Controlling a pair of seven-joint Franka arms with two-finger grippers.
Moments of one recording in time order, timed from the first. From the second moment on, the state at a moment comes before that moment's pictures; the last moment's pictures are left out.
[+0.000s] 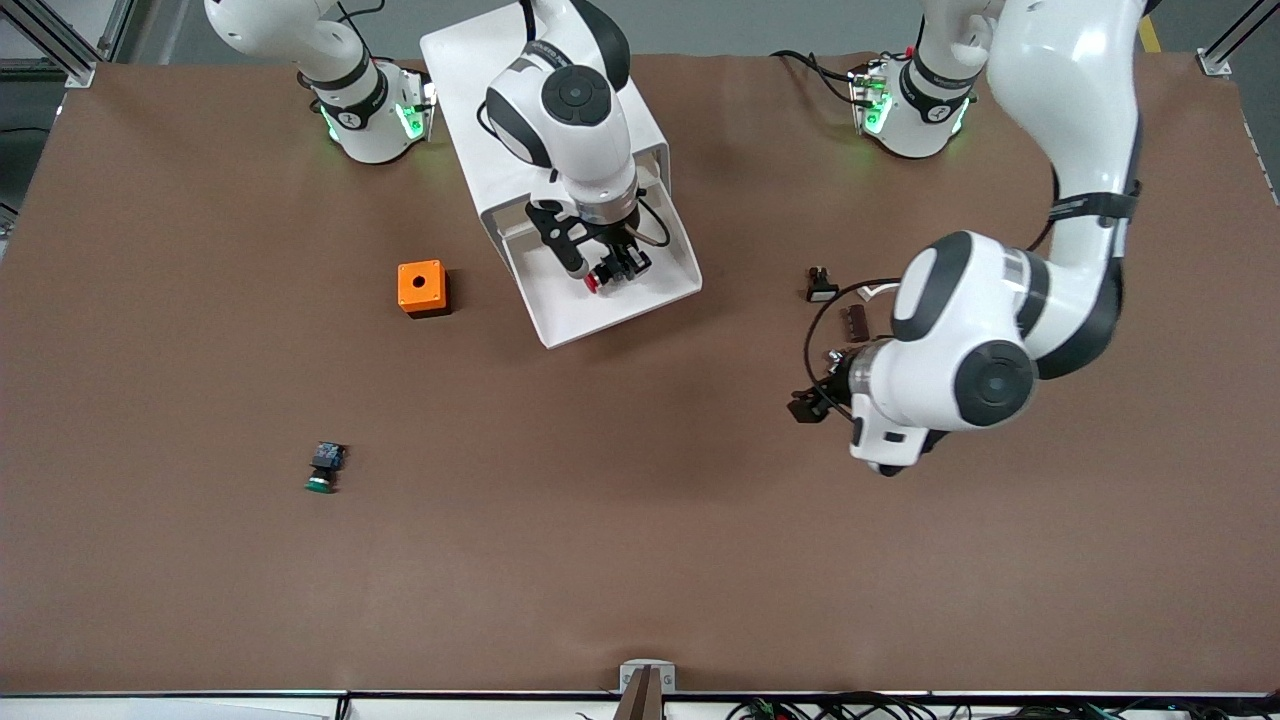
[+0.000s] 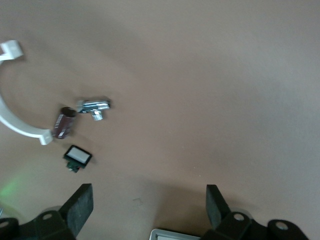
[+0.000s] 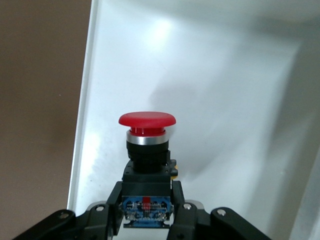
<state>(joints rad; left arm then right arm) -0.37 0.60 -0.05 -1.31 -0.21 1.67 -0.95 0.96 0.30 -0.08 -1.89 0.10 2.26 1.82</state>
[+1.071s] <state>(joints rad) -0.70 0.64 -0.06 -1.46 -0.21 2.03 -0.90 0.79 0.28 -0.11 -1.57 0.10 1.80 1.33</state>
